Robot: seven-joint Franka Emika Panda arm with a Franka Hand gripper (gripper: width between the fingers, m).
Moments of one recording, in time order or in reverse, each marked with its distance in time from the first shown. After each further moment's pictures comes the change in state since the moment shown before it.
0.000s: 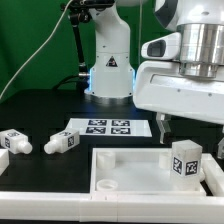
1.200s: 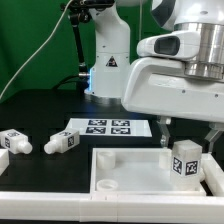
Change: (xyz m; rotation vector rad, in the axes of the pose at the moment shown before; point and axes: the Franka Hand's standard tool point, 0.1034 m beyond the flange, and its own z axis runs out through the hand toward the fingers) arm 0.004 0.005 0.000 -0.022 0.008 -0.621
